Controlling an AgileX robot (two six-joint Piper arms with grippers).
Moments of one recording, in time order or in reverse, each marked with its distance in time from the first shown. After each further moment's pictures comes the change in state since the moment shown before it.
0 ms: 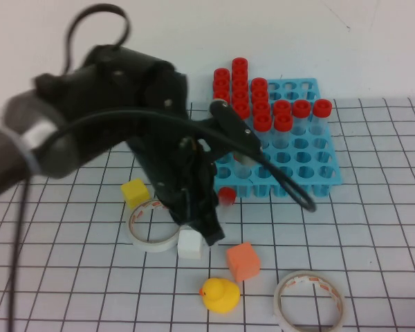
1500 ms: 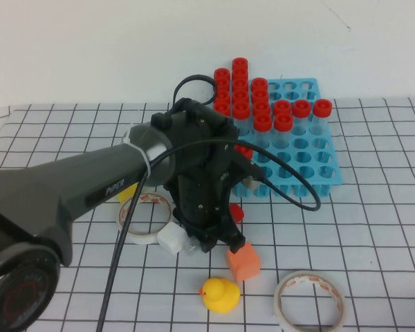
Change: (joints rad) right arm 0.000 0.000 0.000 0.009 0.002 -0.066; left arm -0.006 0.377 -0.164 0.125 -0.005 -0.325
